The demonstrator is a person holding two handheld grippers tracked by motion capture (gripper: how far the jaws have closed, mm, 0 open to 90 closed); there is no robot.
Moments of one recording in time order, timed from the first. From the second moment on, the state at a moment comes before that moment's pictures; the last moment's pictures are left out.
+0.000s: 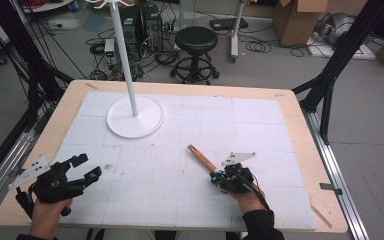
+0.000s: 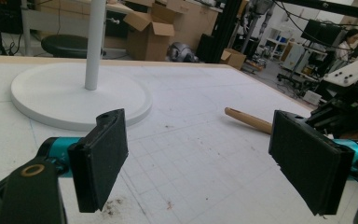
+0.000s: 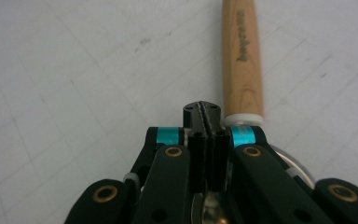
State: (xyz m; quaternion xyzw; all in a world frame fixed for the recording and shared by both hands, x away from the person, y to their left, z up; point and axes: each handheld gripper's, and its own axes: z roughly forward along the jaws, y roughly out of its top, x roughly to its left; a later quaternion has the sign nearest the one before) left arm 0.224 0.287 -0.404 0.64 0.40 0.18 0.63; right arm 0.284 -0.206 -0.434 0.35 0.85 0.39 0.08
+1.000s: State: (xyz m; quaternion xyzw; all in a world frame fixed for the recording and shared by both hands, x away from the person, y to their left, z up) left arm 0.223 0.289 -0.403 0.64 0.38 0.18 0.64; right arm 0.218 -0.289 -0.388 0.45 0.70 0.49 0.25
